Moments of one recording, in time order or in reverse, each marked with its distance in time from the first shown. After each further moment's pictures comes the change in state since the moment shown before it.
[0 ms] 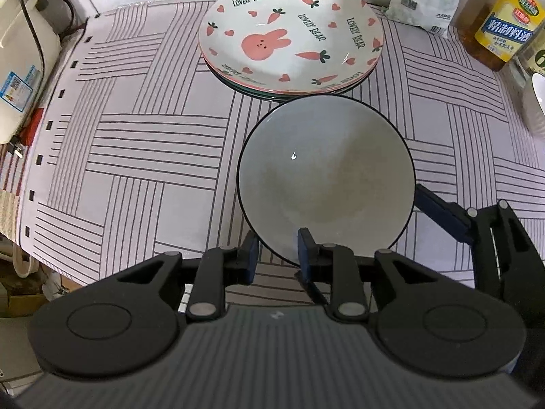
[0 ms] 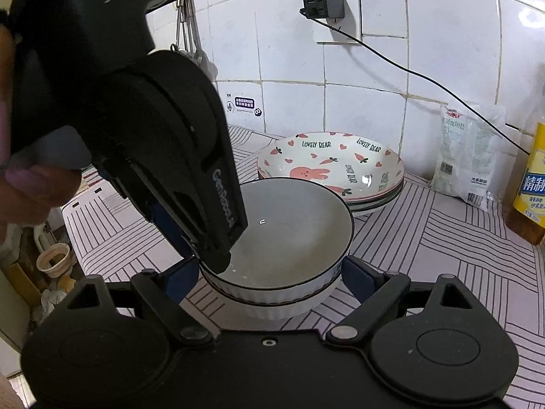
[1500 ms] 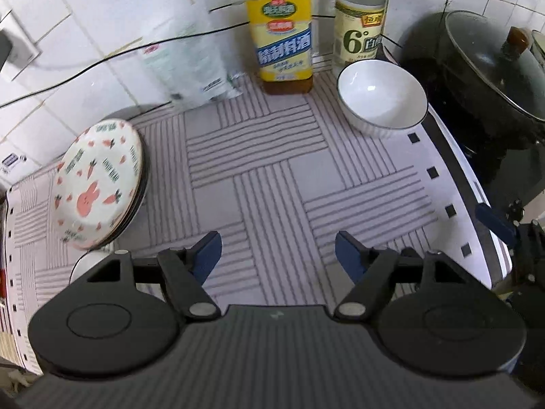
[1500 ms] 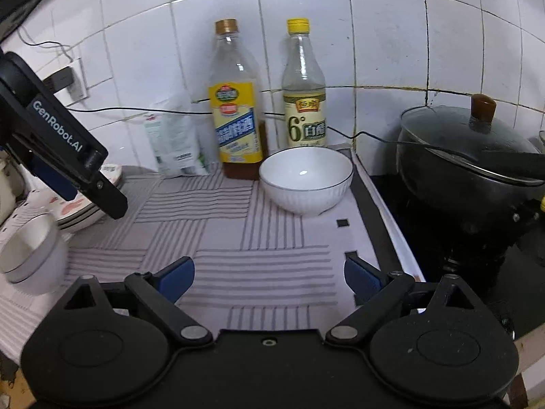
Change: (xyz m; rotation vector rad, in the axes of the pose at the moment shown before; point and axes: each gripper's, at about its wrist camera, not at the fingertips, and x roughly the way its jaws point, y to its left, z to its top) left arm -0.055 -0.231 0.017 0.404 -0.189 -0.084; right arm -0.157 -0.177 -0.084 0.402 -0.066 -0.517
